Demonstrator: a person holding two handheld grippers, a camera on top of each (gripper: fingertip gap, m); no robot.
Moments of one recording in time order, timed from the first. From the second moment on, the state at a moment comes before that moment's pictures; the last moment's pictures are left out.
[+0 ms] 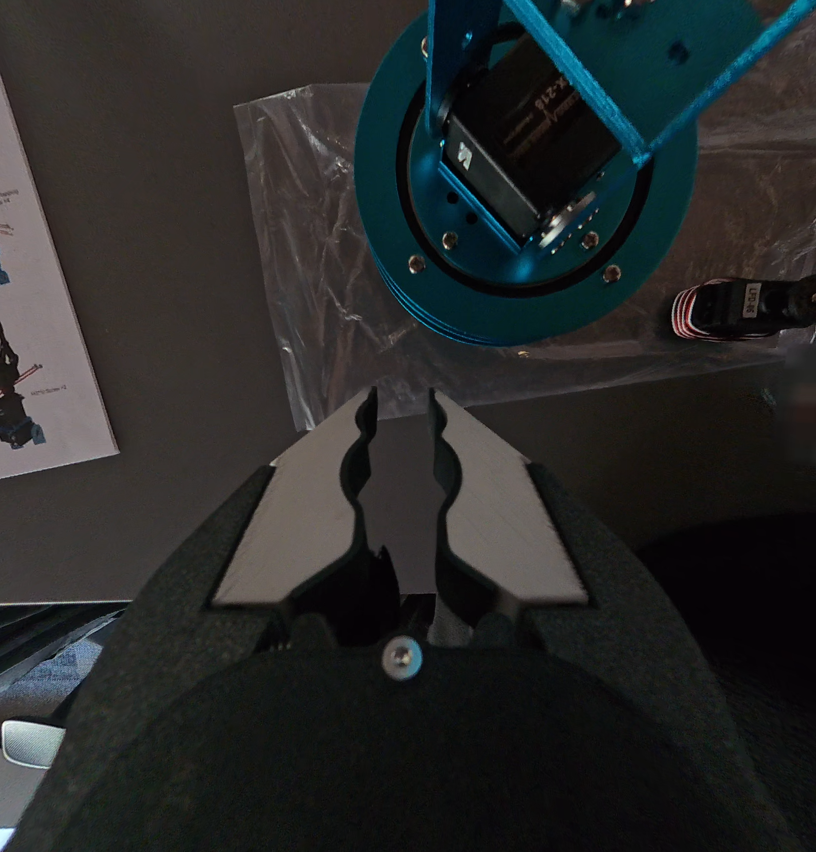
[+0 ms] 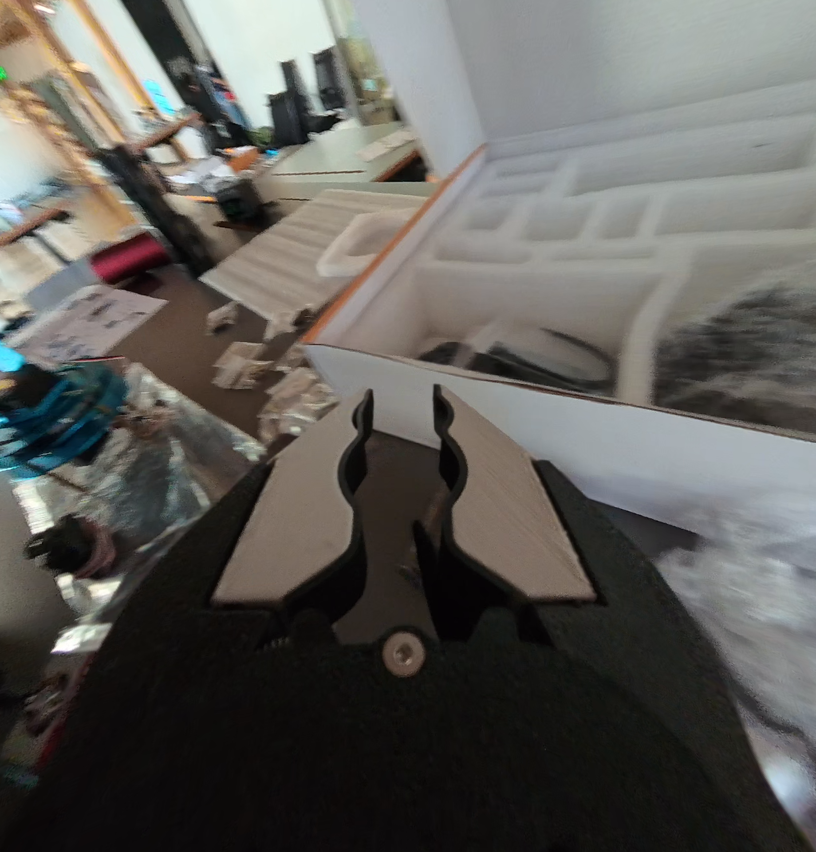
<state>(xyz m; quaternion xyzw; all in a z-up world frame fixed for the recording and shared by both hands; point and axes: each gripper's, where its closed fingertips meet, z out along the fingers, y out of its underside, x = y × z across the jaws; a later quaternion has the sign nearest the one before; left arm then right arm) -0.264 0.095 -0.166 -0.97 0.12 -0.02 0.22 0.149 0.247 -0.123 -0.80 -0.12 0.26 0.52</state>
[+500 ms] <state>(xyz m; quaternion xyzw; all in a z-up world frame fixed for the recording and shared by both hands) -0.265 0.096 -0.162 -0.96 0.12 -0.03 0.25 0.295 0.316 -0.119 -0.86 -0.01 0.09 0.50</state>
